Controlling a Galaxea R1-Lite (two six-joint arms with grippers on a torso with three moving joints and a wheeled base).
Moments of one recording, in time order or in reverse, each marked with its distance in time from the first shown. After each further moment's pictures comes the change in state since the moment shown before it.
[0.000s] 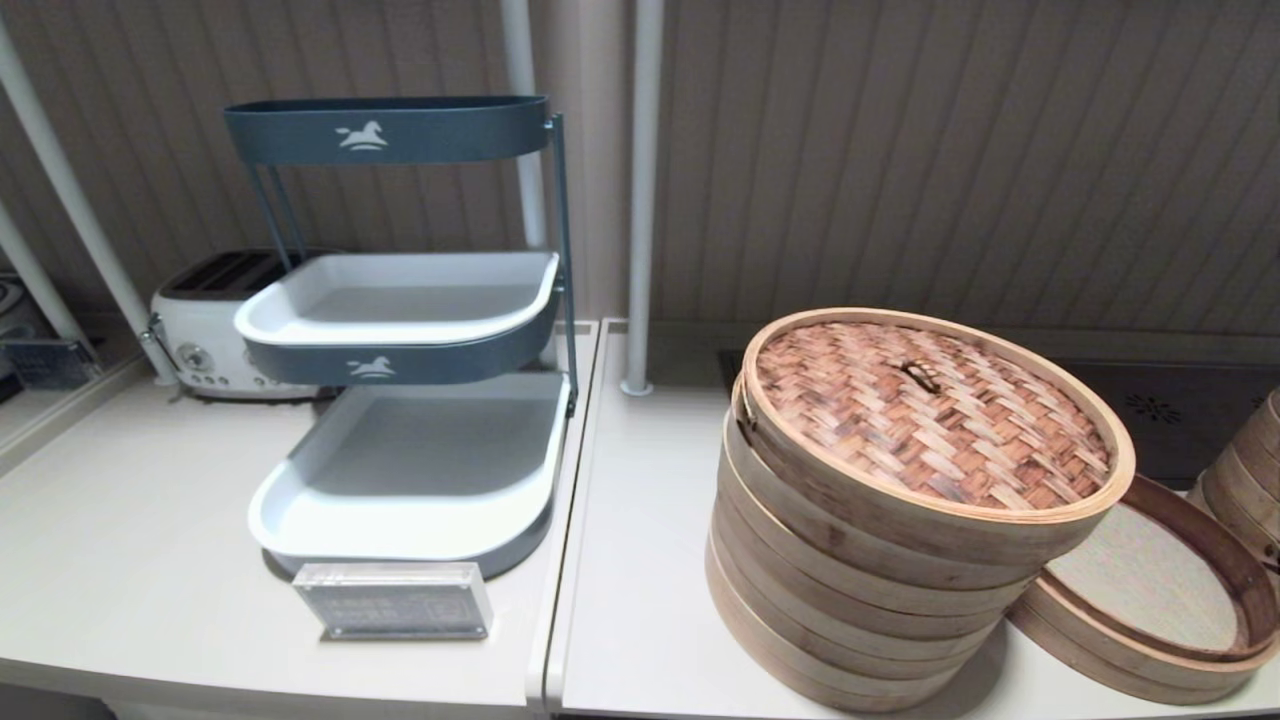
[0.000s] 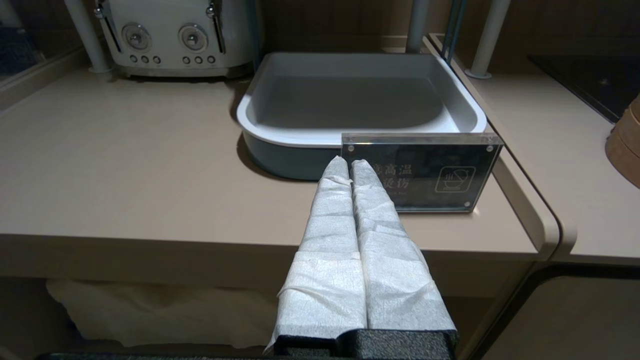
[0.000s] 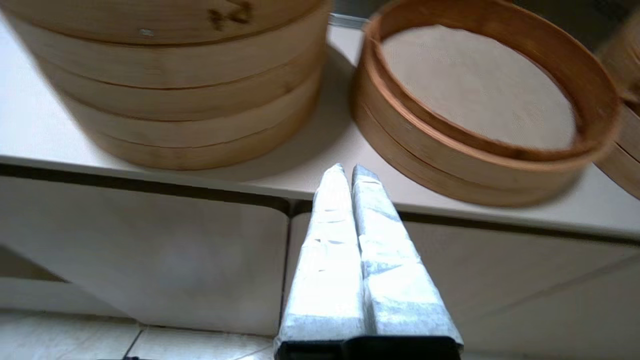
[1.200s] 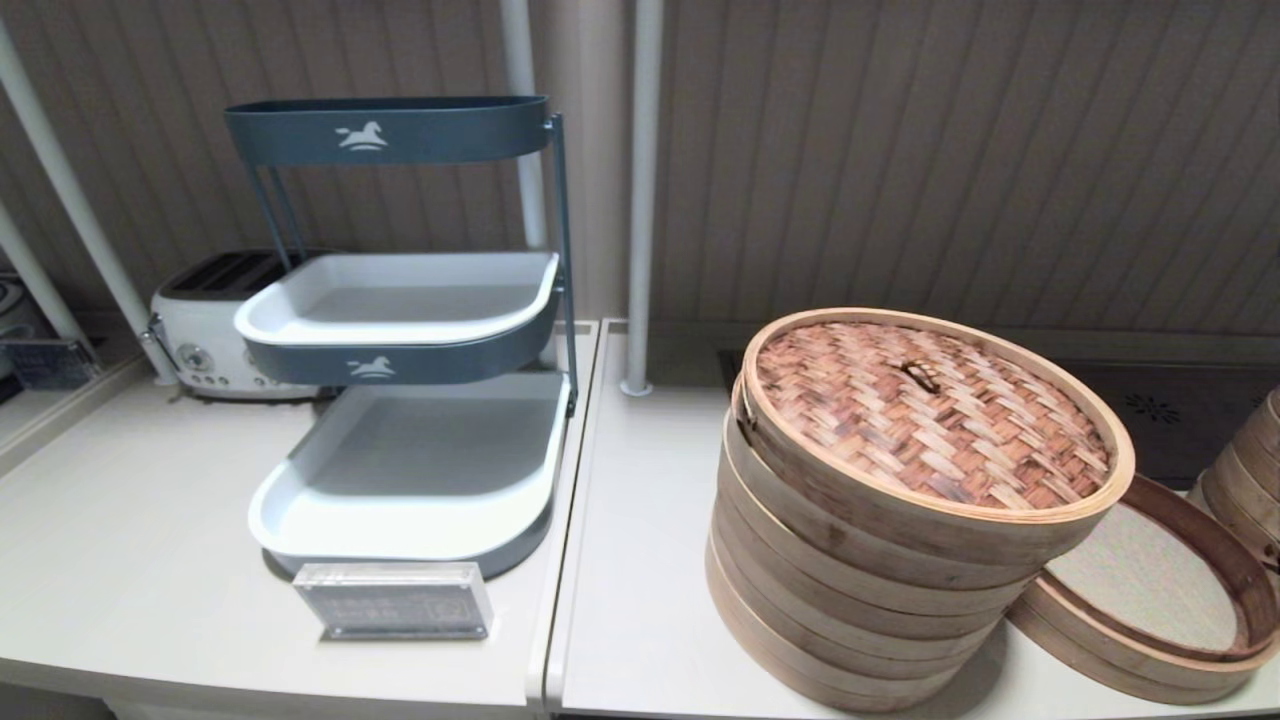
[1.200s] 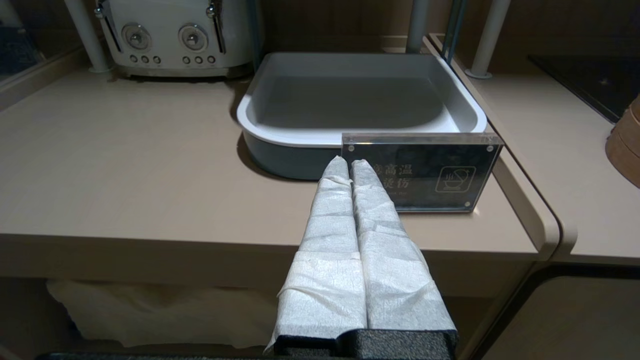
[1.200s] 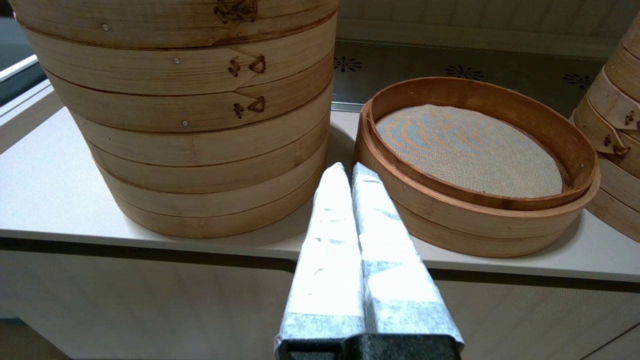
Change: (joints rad) left arm 0.000 0.000 0.000 0.000 0.000 0.000; right arm 0.023 -0.241 0.000 0.002 -0.023 0.090
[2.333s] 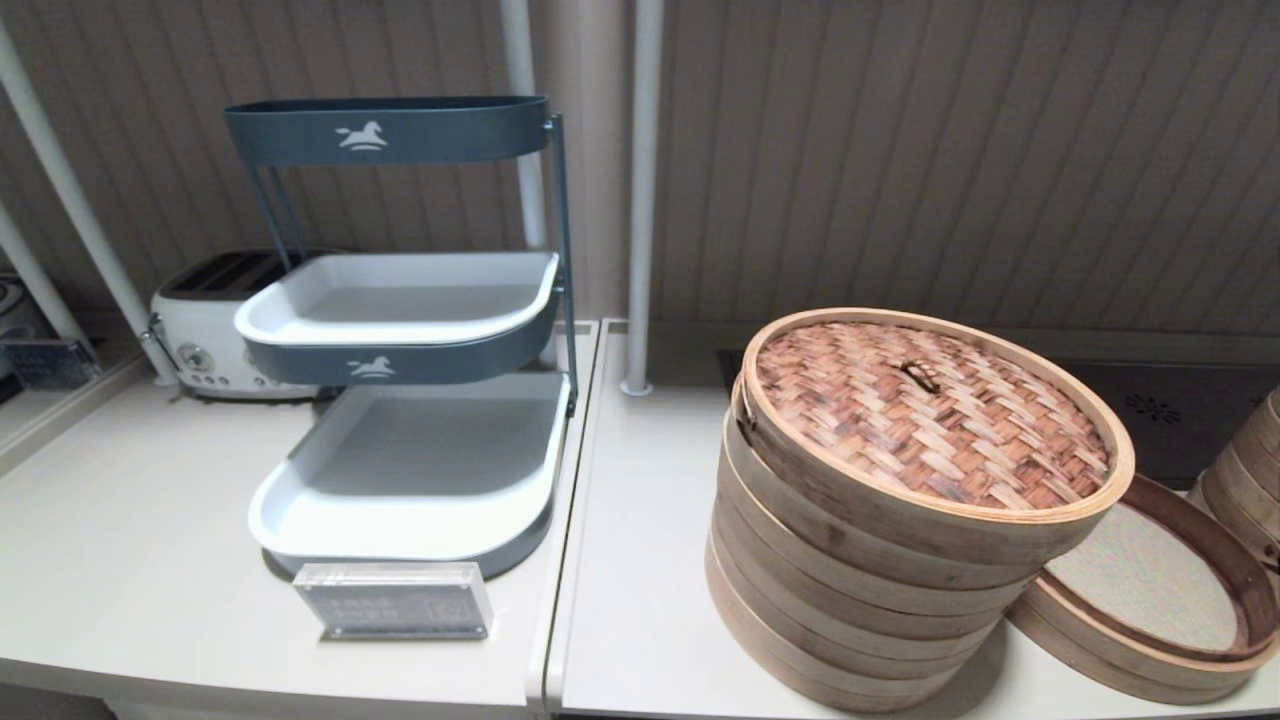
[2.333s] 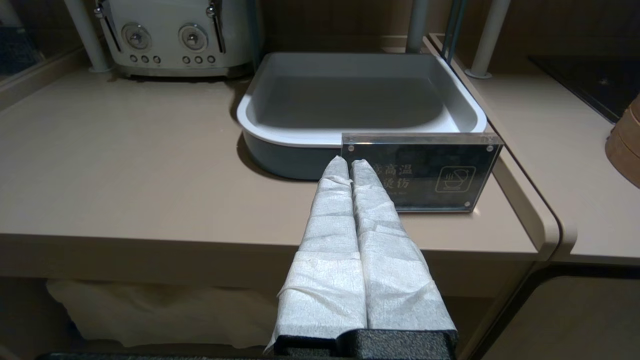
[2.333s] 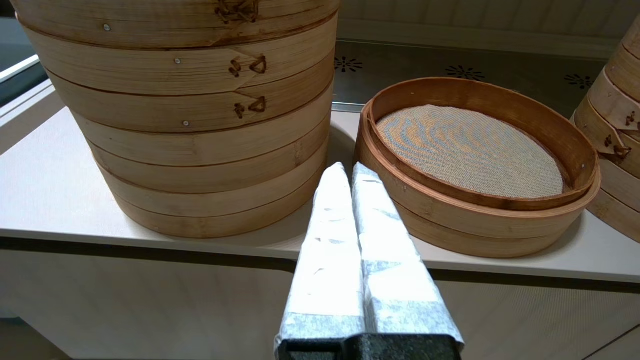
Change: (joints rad) left arm 0.000 0.000 0.000 0.000 0.000 0.000; right arm 0.001 -0.001 0.000 -0.002 0.001 -0.003
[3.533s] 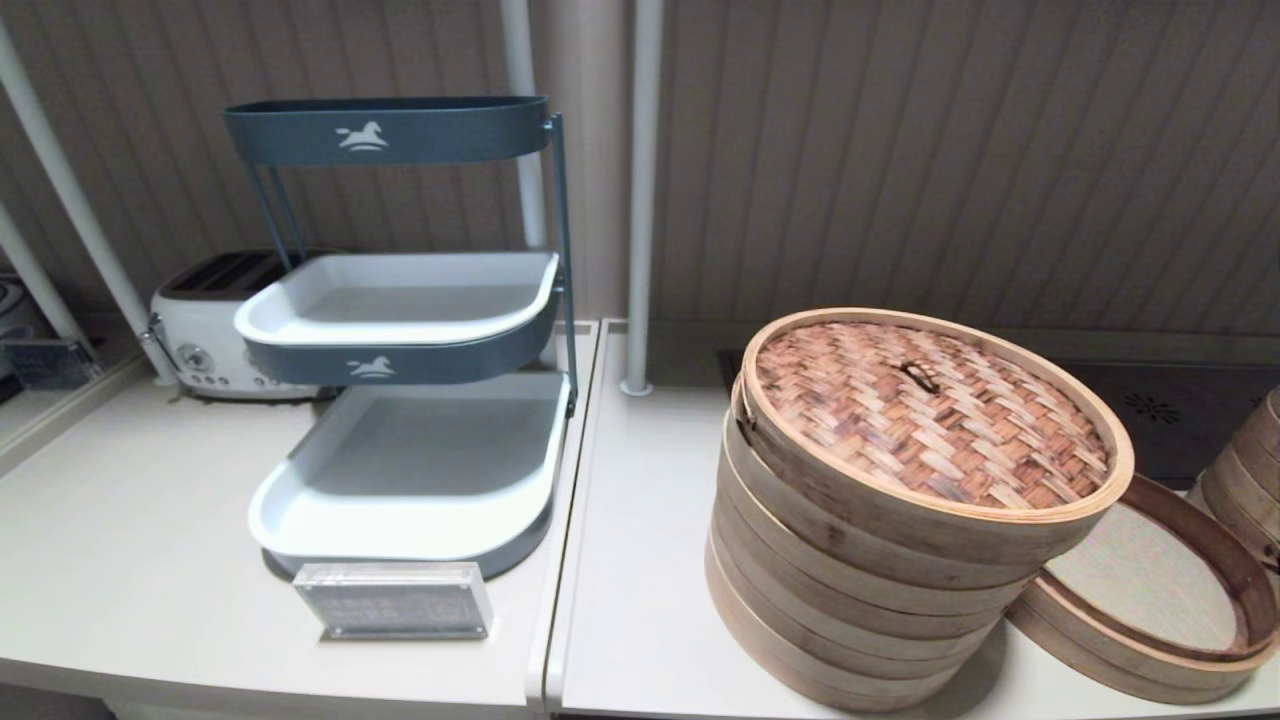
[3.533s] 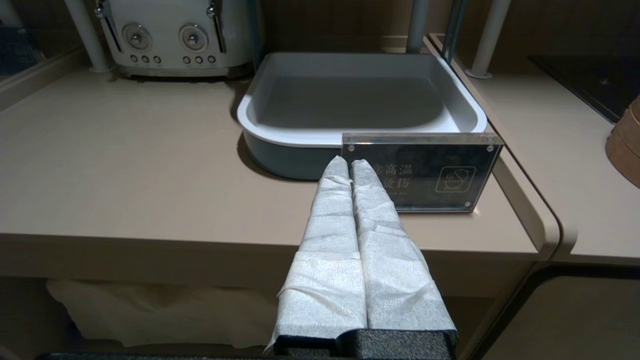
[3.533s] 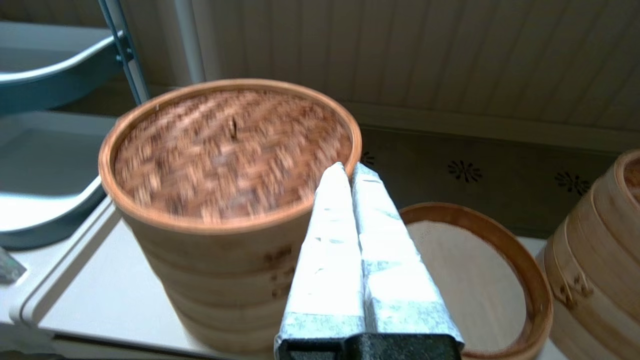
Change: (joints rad) left arm 0.000 0.000 0.000 0.000 0.000 0.000; right arm 0.035 0.583 -0.782 0.171 0.026 0.003
